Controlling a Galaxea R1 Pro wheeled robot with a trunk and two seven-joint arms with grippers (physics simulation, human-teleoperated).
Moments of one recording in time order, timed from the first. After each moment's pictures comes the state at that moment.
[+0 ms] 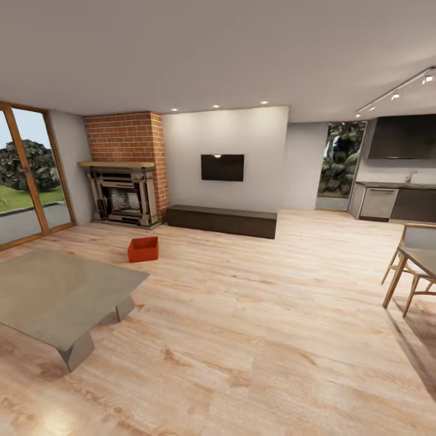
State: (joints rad) left arm -0.24 0.00 -0.04 0.00 0.28 -0.04 0.11; right arm -0.20 0.00 0.32 0.03 -0.18 -0.16 -0.03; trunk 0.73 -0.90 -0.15
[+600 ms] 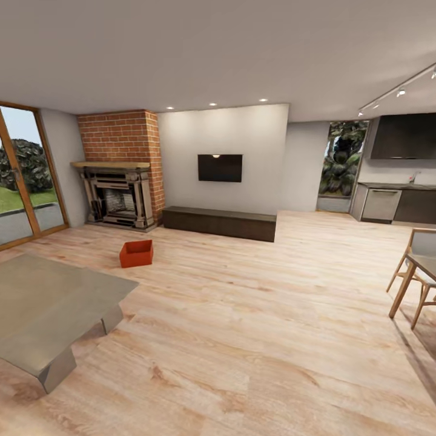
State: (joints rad) left arm -0.24 0.00 -0.03 0.00 0.28 -0.04 0.11; right arm -0.20 -0.01 0.32 0.03 -0.18 -0.16 -0.03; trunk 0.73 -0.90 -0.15
